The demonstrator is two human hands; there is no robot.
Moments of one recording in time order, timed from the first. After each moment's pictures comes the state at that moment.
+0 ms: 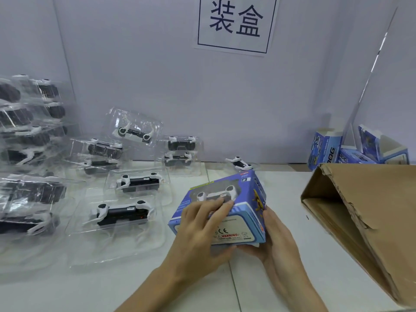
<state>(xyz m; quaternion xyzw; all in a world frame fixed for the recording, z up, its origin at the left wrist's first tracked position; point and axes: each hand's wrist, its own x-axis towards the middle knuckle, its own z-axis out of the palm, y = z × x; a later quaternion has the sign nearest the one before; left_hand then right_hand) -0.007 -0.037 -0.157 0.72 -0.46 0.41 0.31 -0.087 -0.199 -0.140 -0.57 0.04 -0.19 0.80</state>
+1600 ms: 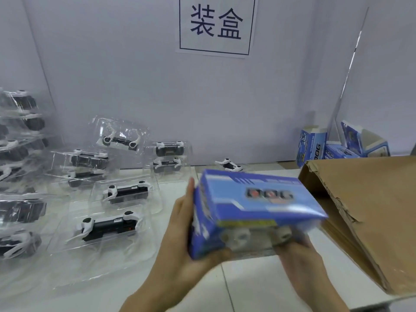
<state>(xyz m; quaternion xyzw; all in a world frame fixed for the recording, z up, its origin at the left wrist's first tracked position) -0.049 -0.019 -0.113 0.65 -0.42 0.10 0.62 -0.132 -0.251 -0.161 -0.60 -0.03 -0.24 0.76</state>
